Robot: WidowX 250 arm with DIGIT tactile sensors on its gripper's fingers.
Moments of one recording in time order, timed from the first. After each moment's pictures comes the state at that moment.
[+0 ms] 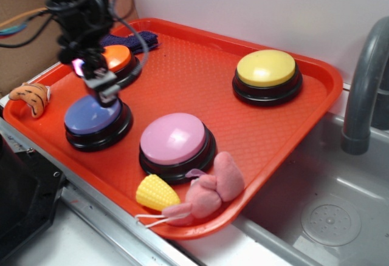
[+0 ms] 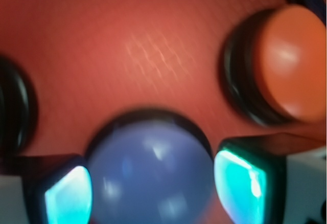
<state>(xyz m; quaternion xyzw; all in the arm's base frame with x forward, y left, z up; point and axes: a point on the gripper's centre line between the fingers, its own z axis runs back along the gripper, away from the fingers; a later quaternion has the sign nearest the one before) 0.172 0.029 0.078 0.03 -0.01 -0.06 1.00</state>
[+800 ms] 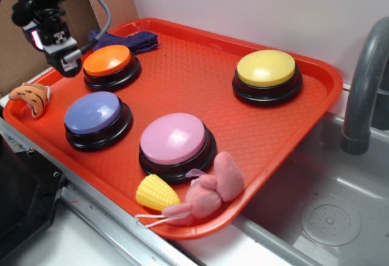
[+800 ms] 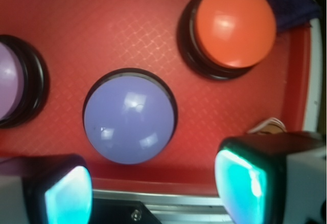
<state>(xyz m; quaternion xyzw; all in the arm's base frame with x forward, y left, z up) 0.155 0.038 0.118 0.03 0.01 -0.04 1.00</state>
